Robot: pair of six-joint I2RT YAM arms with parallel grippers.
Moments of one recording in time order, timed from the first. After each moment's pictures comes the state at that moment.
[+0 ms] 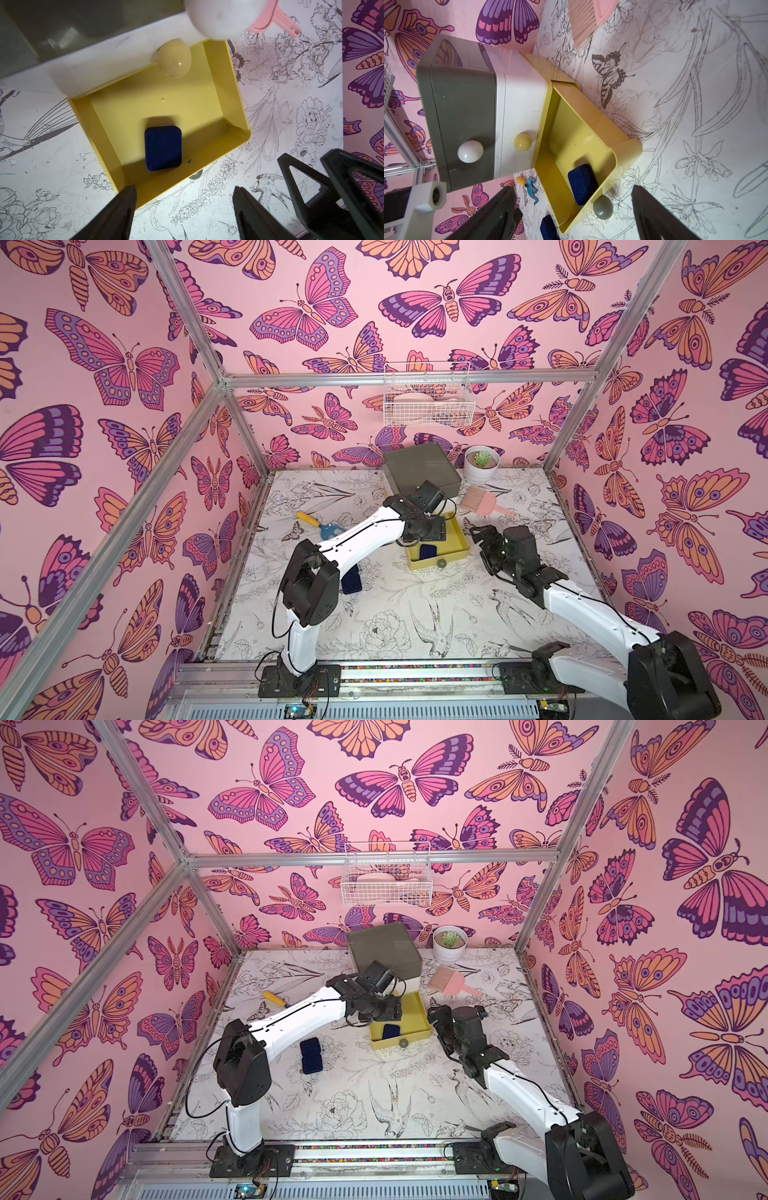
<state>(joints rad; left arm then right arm) -0.78 1.95 1.73 -0.82 0.03 -0.68 0.42 1.13 0.55 0.01 -0.03 1.26</state>
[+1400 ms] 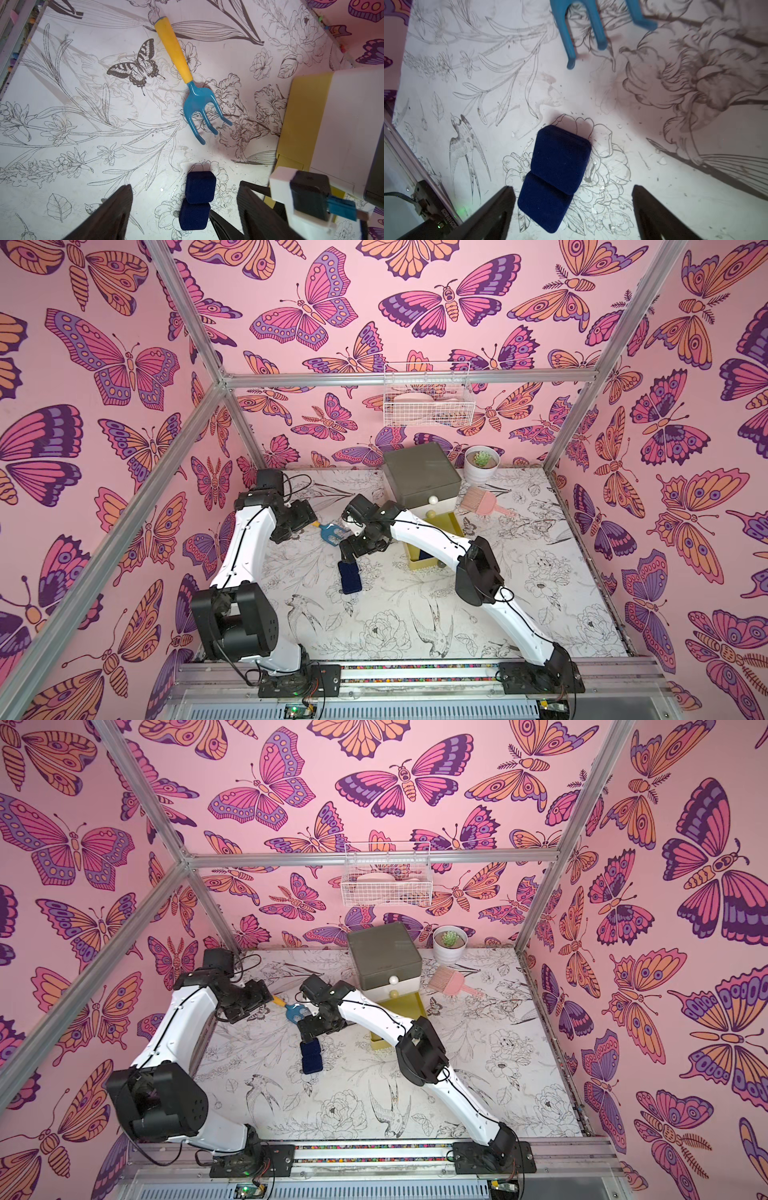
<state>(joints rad) 0.13 1.54 1.40 -1.00 0.16 -0.43 1.00 2.54 2.43 -1.05 -0.26 0.34</state>
